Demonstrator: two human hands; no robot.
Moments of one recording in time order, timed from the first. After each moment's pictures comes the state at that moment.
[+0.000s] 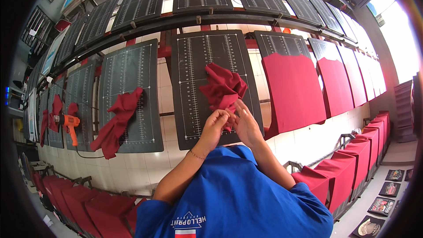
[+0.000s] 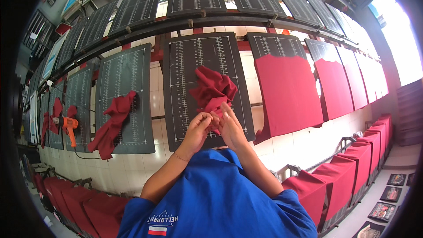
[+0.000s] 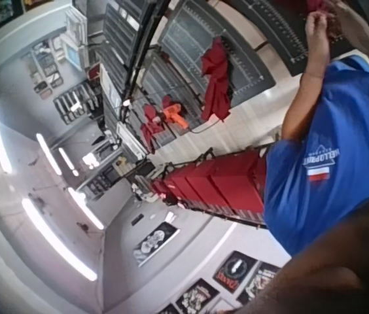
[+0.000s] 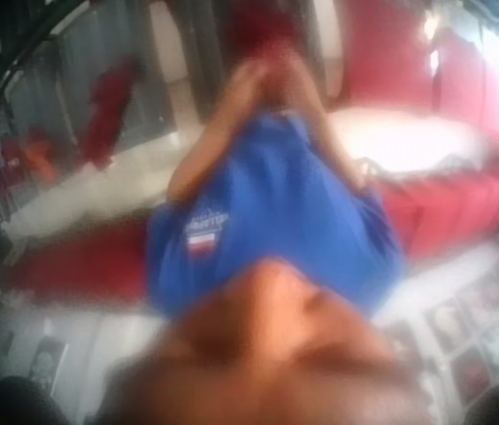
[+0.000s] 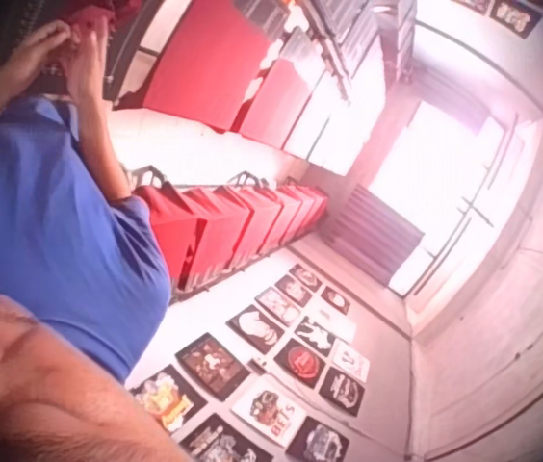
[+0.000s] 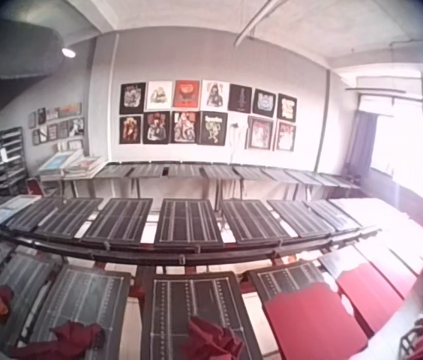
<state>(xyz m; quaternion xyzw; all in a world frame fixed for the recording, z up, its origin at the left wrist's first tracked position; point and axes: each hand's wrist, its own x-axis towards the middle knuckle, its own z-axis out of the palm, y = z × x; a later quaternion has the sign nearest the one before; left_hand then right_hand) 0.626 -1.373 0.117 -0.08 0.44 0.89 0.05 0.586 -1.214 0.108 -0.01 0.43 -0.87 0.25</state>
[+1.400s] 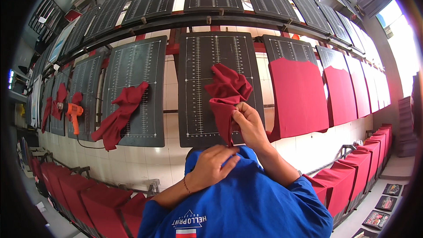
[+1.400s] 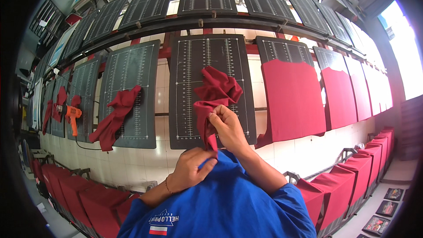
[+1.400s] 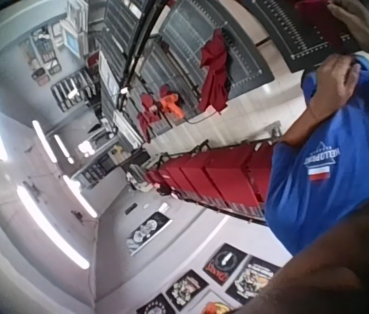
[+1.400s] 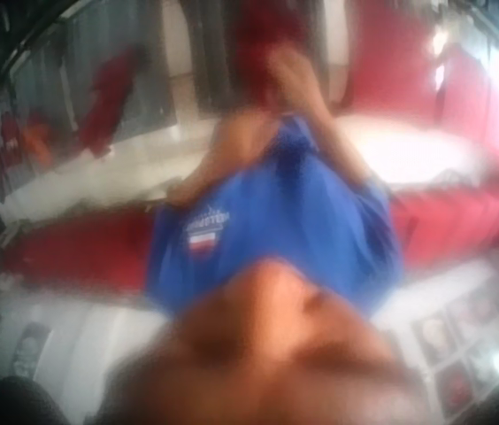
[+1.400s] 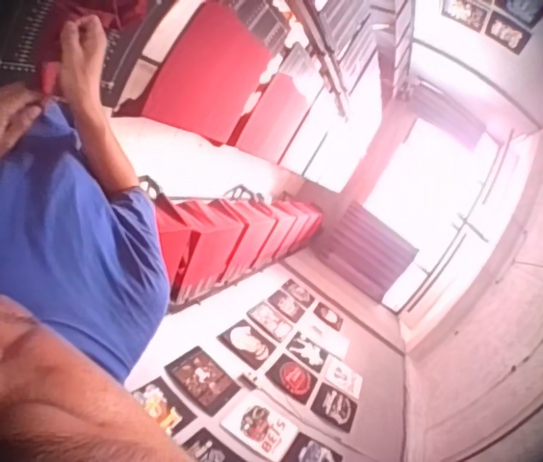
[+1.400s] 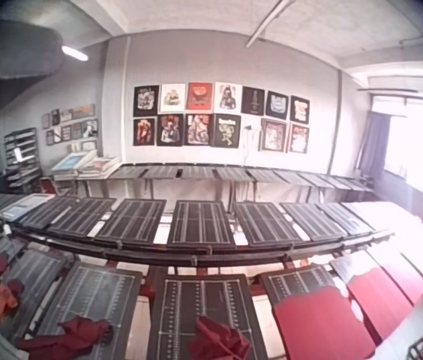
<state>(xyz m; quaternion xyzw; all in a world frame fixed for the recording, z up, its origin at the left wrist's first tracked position) 0.711 -1.374 0.227 0.11 0.84 0.52 -0.09 0.580 -1.247 0.214 -0.05 0.60 -0.75 0.28</state>
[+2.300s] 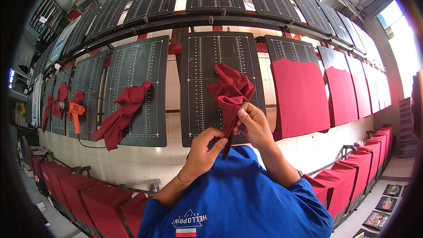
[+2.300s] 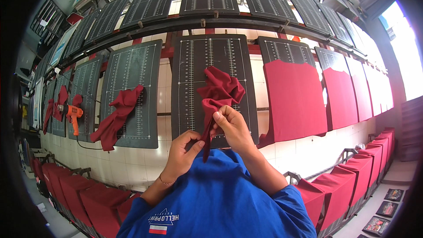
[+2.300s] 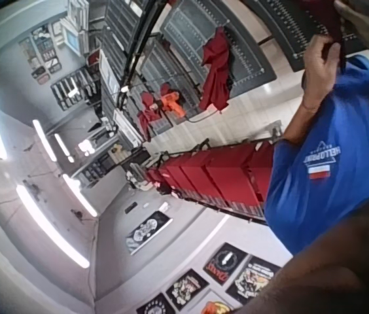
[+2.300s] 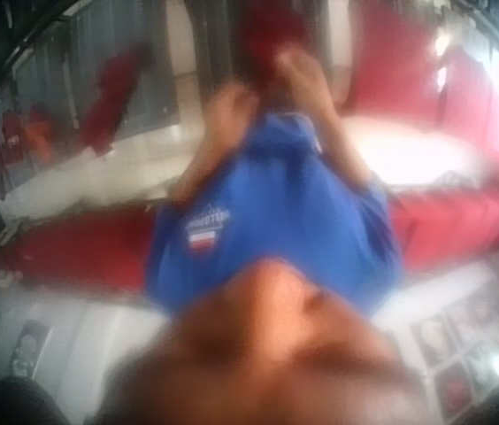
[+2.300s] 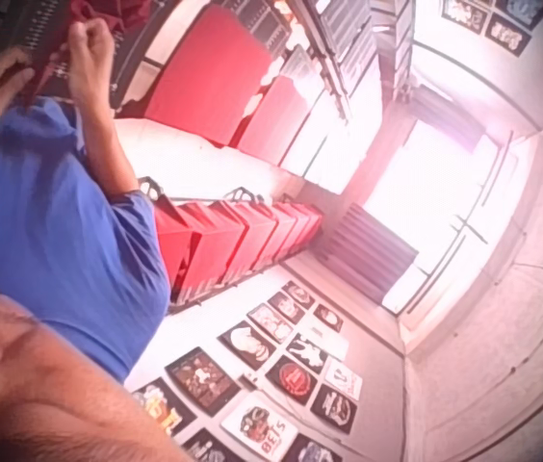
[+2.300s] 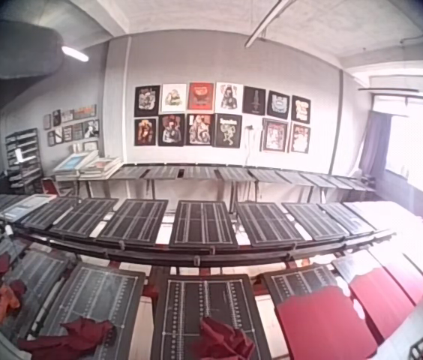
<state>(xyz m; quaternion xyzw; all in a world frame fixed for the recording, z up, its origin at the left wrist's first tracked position) 0.698 -1.400 0.211 -0.07 0.69 0.72 -0.01 0.577 -1.238 0.212 -0.07 0.53 -0.78 0.32</state>
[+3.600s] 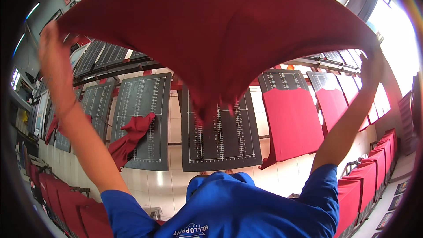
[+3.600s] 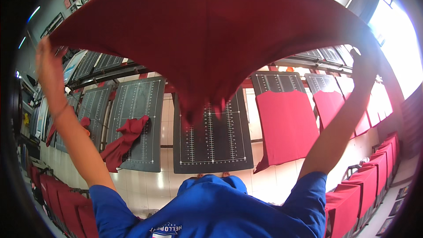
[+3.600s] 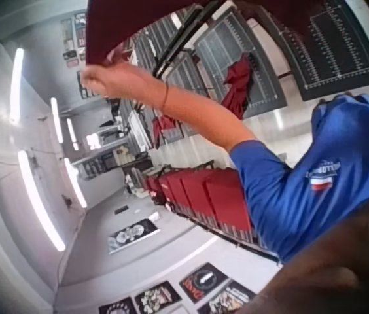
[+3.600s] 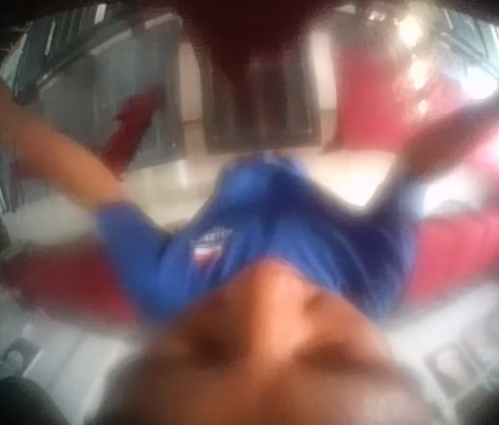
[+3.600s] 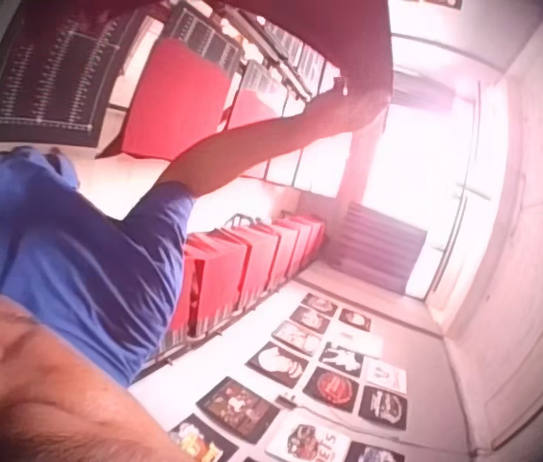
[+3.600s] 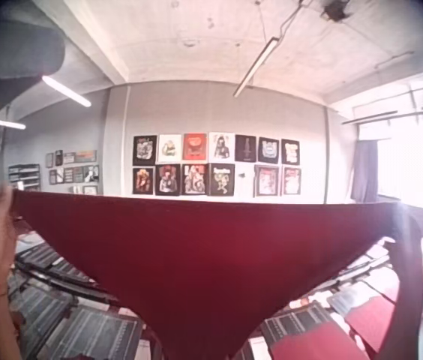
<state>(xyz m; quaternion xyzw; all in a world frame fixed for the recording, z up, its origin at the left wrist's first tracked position) 0.597 -1.657 0.502 0.01 0.64 0.50 -0.58 0.368 -0.965 0.485 -0.14 0.78 -0.41 -0.46</state>
